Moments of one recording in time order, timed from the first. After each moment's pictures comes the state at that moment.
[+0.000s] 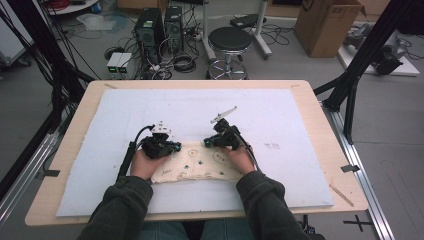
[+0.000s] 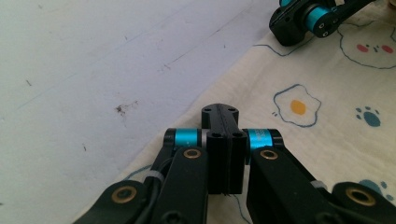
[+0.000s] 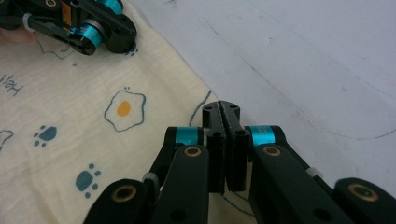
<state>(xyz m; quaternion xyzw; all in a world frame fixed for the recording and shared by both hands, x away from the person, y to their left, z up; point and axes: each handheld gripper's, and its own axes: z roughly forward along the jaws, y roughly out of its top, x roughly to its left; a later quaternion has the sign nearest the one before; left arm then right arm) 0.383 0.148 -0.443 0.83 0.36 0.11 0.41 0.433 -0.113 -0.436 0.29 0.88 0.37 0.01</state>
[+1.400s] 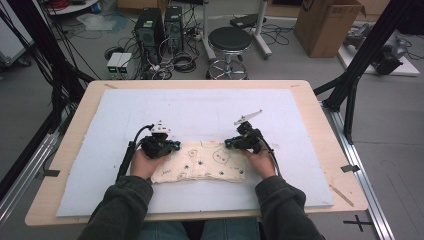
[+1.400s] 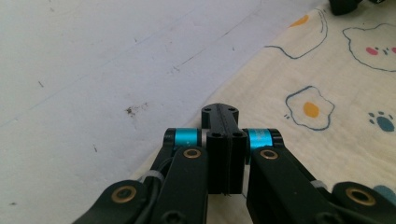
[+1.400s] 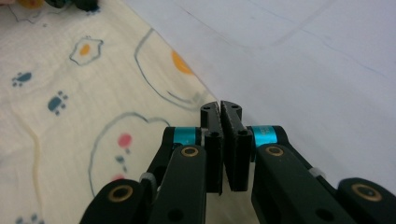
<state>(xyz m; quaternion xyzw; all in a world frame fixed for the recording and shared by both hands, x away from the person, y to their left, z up) 0.385 0.150 -0.444 0.83 0.36 0.12 0.41 0.421 -0.184 -0.436 0.33 0.87 0.37 0.03</state>
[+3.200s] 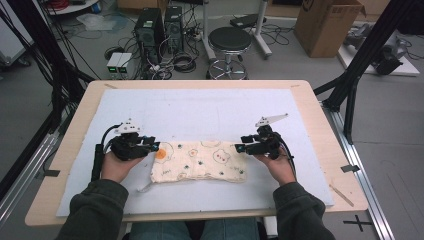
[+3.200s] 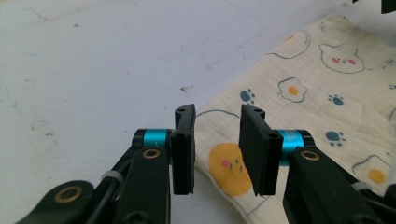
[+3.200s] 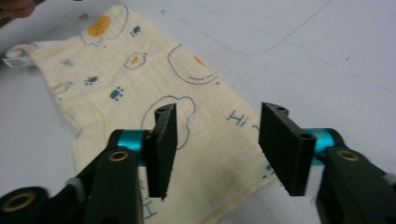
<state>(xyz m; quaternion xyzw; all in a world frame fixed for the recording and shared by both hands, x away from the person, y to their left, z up) 0.350 0.217 -0.404 0.80 0.36 0.14 0.45 0.390 -0.228 -0.411 0.32 0.83 0.45 0.02</state>
